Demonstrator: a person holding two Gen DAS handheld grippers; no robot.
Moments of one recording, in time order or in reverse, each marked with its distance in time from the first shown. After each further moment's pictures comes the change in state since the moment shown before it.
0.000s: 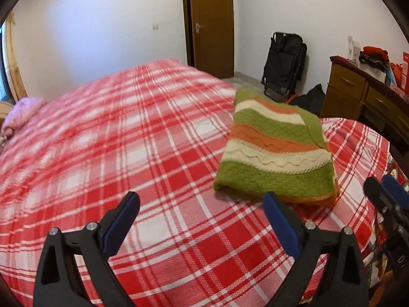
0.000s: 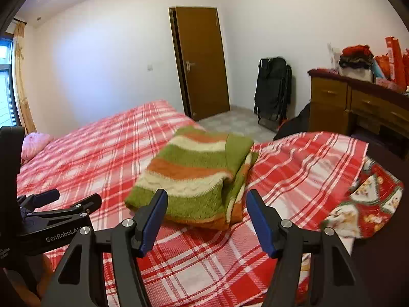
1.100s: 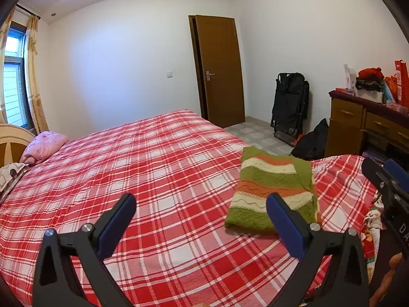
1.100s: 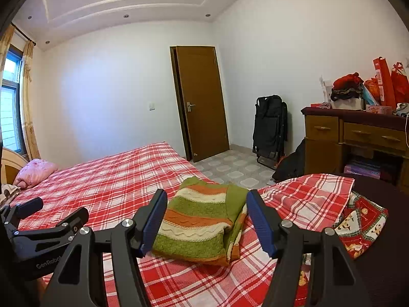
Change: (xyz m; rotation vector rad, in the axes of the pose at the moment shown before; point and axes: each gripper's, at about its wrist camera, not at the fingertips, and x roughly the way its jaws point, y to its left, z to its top) left arm -0.089 -0.002 0.016 0.012 -0.268 0.085; right arm -0.063 0.011 0.038 0.011 -0.220 0.000
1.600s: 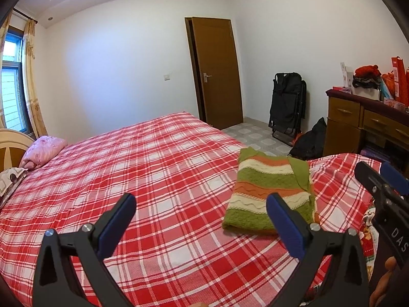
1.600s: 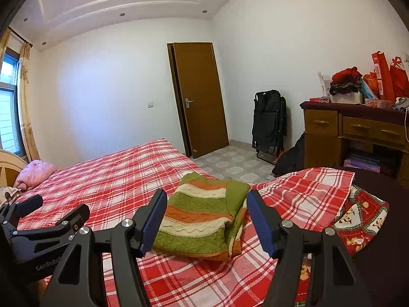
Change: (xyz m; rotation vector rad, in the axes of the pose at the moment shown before) left arm -0.002 -0.006 0.003 0.020 -0.006 -0.003; right arm 0.002 -0.002 -0.002 0.021 0.027 -0.002
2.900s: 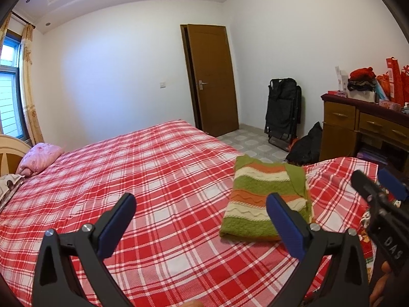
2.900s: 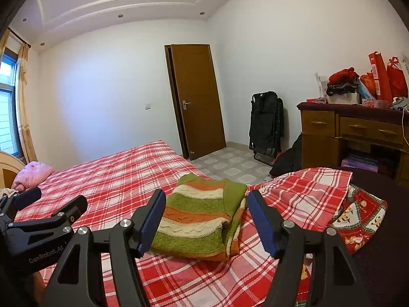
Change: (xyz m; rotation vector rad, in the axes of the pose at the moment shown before) left arm -0.006 0.001 0.004 0.020 -0.041 -0.036; right arm -0.001 0.000 -0.005 0.006 -0.009 -0.016
